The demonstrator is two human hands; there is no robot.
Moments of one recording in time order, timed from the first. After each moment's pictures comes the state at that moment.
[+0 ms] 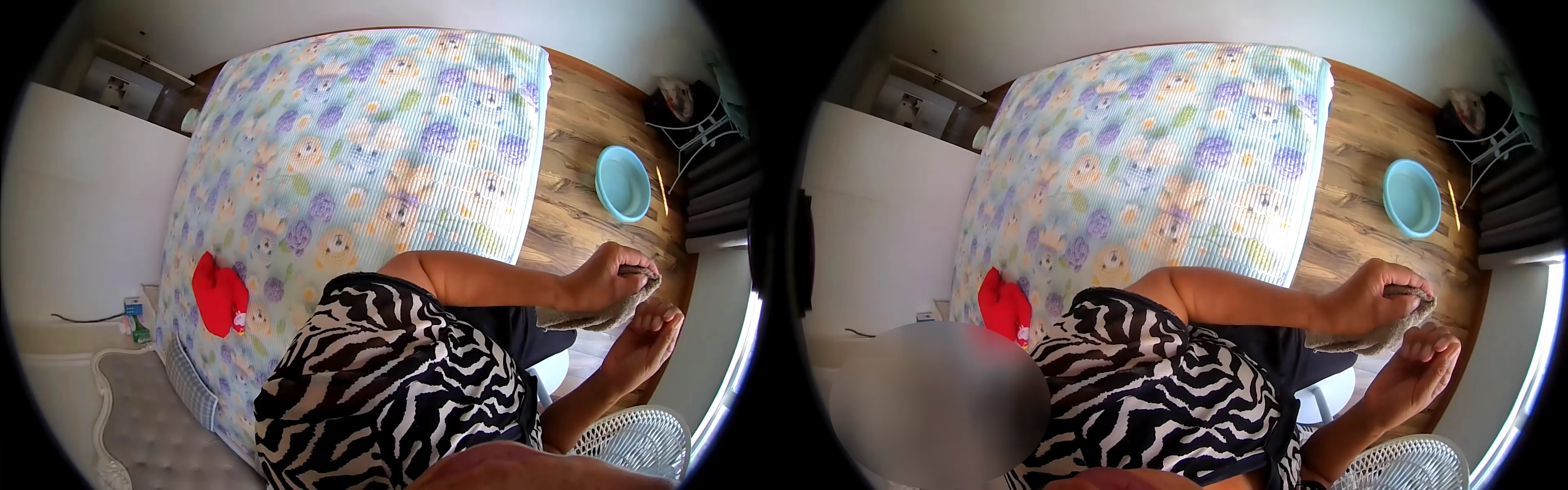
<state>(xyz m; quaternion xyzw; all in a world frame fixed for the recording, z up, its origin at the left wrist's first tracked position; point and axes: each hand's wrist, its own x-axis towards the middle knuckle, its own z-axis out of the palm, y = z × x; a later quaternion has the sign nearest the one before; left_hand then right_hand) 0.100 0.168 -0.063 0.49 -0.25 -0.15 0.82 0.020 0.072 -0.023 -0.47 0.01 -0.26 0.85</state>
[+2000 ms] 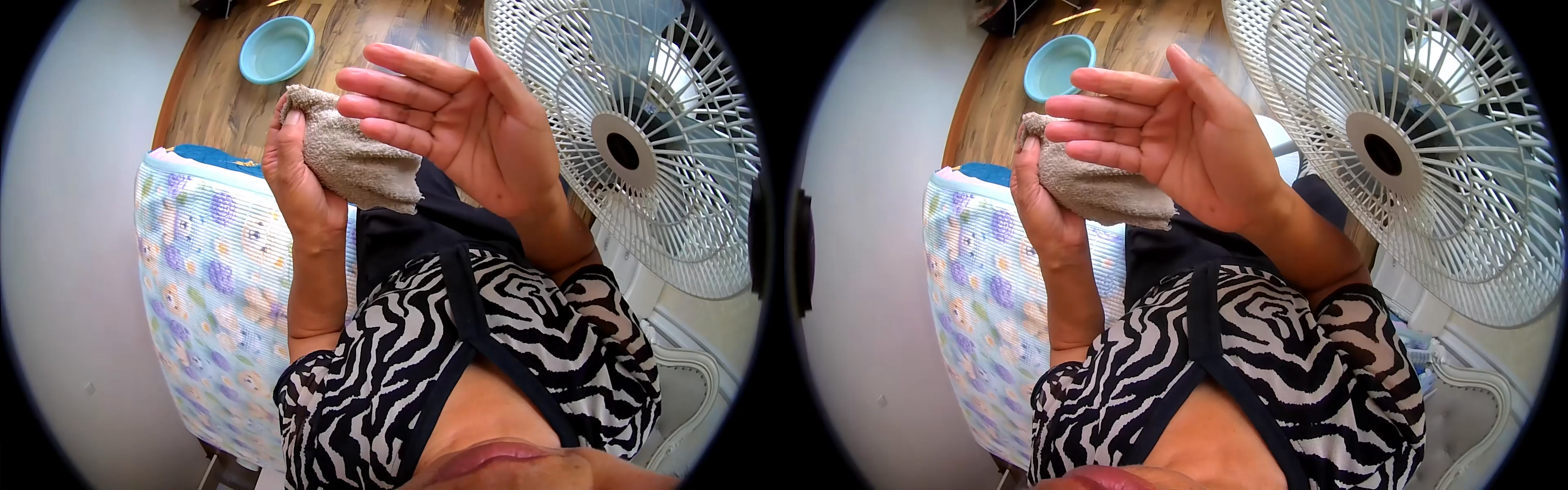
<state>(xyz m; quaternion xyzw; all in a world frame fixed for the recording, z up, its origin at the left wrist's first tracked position) 0.053 0.131 -0.068 0.38 -0.09 -0.43 0.81 -0.097 0.050 -0.008 -0.24 0.08 -0.27 0.93</state>
